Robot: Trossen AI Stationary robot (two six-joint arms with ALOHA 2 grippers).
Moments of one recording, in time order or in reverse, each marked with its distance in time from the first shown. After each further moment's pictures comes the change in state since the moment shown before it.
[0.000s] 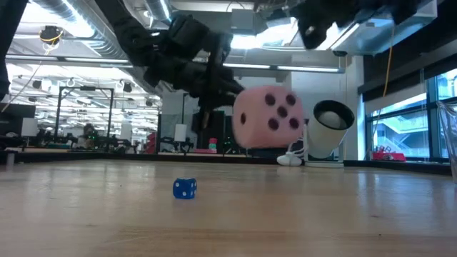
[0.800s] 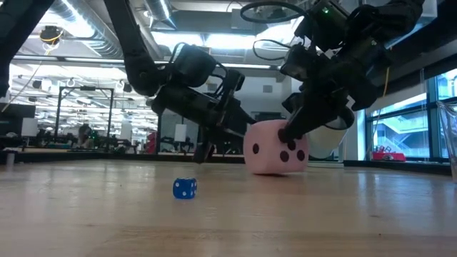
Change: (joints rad) left arm -0.031 0.227 -0.001 0.273 -0.043 -0.388; right arm -0.018 0.451 -0.001 -0.040 0.167 -0.058
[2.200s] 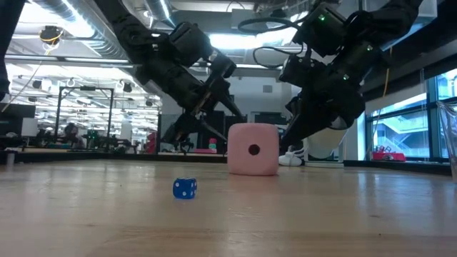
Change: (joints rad) left arm 0.035 -0.246 0.002 -0.514 -0.119 0.126; right arm -0.005 0.001 0.000 -0.035 0.087 0.004
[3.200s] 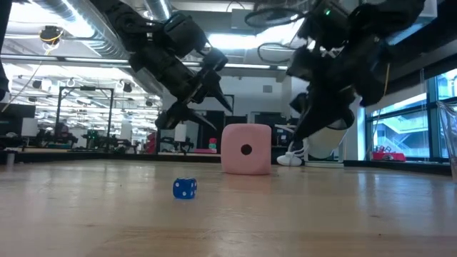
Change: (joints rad) left arm 0.043 -0.113 0.001 -0.146 -0.062 0.001; right arm 0.010 -0.064 0.001 -0.096 -0.101 0.004
